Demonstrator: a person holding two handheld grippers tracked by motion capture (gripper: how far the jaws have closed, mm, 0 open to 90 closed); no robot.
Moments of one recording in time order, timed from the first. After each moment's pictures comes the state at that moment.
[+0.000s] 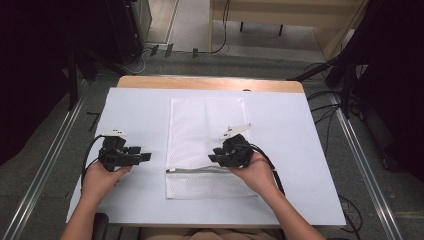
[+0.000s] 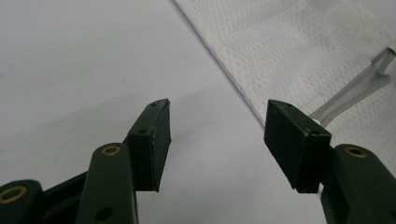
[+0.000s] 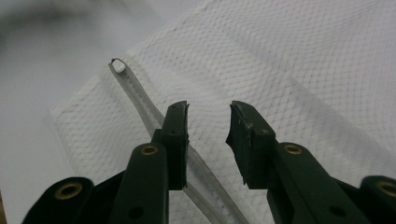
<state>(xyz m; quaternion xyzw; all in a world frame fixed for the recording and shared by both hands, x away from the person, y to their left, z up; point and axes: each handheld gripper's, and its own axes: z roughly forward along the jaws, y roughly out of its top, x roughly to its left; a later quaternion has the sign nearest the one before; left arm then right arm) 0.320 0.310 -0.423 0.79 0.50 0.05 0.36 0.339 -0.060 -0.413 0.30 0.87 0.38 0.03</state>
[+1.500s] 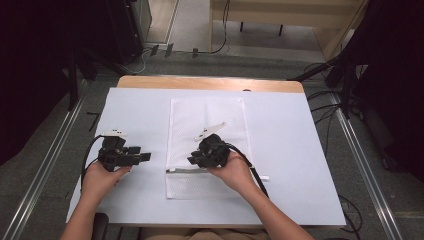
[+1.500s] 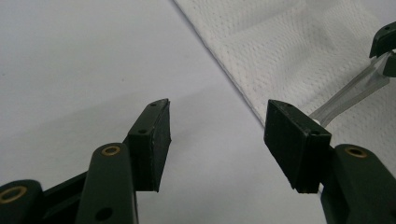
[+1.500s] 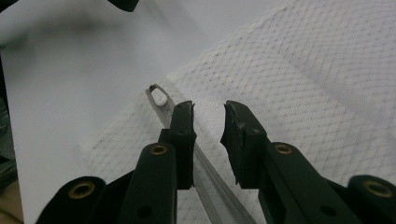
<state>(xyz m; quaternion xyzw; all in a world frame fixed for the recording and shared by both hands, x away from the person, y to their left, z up) 0.320 0.311 -0.423 0.79 0.50 0.05 0.36 0.342 -0.001 -0.419 0.27 0.88 0.38 -0.01</state>
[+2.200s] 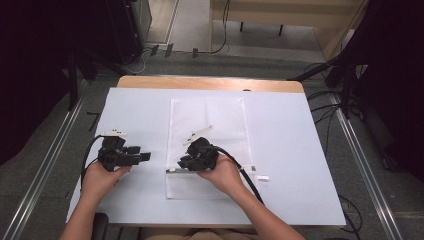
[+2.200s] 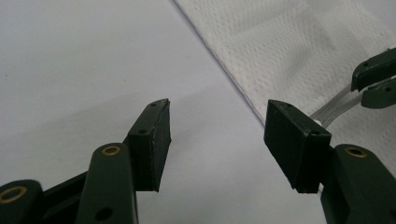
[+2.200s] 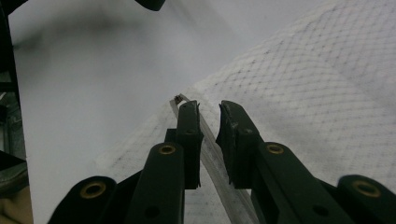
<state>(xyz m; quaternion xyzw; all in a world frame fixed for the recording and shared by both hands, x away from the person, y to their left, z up) 0.320 0.311 -0.423 0.78 0.50 0.06 0.36 0.338 0.027 -0.429 0.26 0.89 0.38 -0.03</state>
